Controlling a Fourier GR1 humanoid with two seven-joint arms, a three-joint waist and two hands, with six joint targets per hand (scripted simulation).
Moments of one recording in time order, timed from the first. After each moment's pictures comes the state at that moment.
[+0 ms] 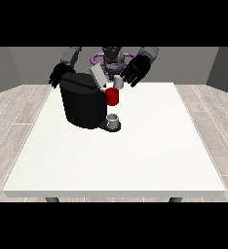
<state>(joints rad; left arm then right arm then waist) -1.14 0.49 0.11 -0.63 -0.59 -0.14 -0.13 -0.33 -0.03 -0.01 -1.36 0.00 -0.15 -0.05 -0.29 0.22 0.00</state>
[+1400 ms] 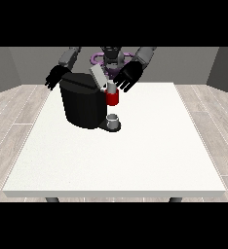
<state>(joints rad) -1.15 0.41 0.09 -0.63 -0.65 -0.13 -0.12 -0.33 -0.04 -0.07 -1.34 -0.04 -0.16 -0.08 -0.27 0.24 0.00</state>
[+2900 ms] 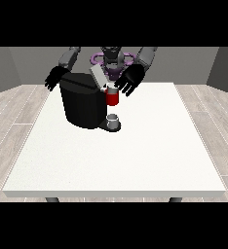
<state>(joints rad) -1.17 0.44 0.10 -0.61 -0.69 -0.15 -0.16 -0.33 -0.05 -0.07 -1.36 -0.04 -0.17 -0.08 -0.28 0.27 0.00</state>
